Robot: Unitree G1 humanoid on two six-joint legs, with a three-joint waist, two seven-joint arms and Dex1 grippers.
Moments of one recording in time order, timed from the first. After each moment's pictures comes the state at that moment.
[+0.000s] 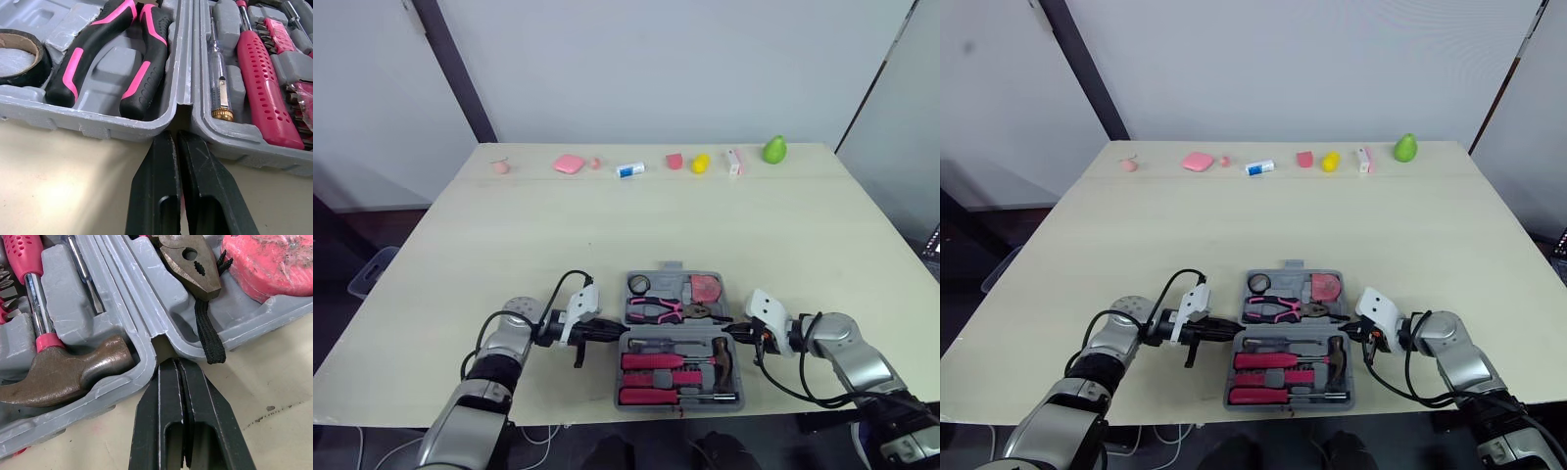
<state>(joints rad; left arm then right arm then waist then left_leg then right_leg) -0.55 0.48 -0.12 0.84 -0.04 -0.26 -1.46 -0.28 -0.55 0.22 0.14 0.04 0.27 1.04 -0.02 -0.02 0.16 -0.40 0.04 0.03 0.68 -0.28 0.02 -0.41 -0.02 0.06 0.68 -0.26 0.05</state>
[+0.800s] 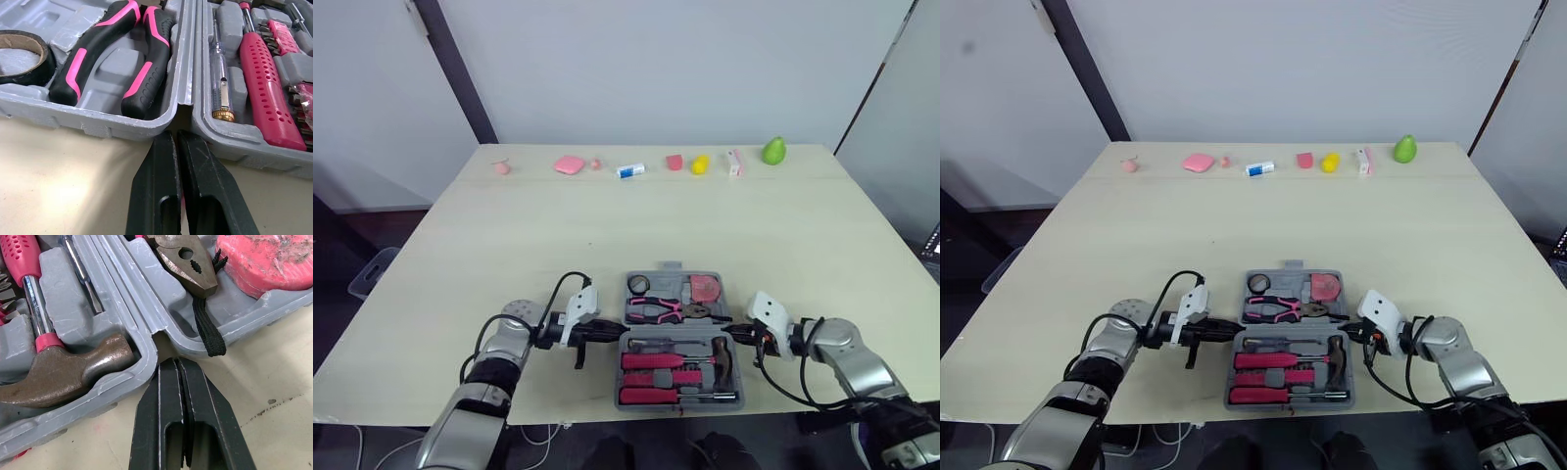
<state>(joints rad) -0.52 0.49 -0.12 0.84 -0.07 -0.29 -1.41 -0.24 -0.55 0.20 0.14 0.07 0.24 0.99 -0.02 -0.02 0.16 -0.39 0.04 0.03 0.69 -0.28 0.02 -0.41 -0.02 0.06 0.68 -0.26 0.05</state>
